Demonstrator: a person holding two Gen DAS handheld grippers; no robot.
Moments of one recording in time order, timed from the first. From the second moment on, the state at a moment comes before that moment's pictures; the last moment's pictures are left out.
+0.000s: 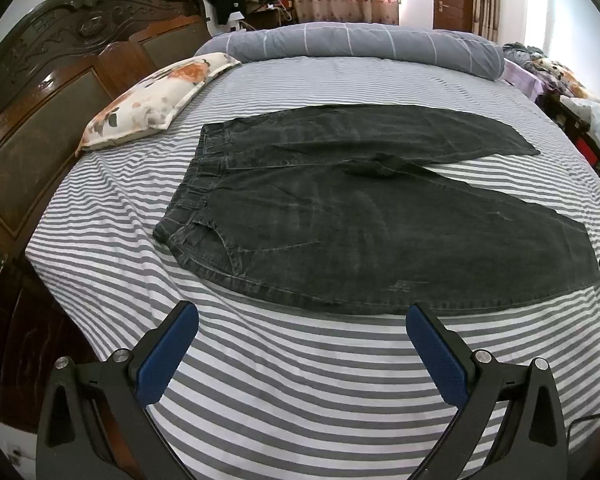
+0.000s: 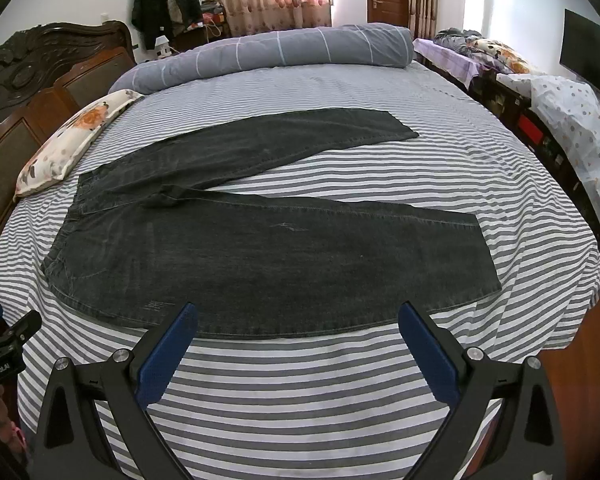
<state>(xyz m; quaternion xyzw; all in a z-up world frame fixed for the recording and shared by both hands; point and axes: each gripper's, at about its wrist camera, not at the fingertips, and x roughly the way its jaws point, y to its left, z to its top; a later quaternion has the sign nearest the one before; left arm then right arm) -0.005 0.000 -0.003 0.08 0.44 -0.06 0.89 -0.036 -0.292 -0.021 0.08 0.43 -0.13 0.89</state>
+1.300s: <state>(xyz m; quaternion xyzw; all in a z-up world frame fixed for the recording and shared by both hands) 0.044 0.045 0.003 0.04 0.42 -0.03 0.90 -0.024 -0.312 -0.018 0.12 0.43 -0.12 0.89</state>
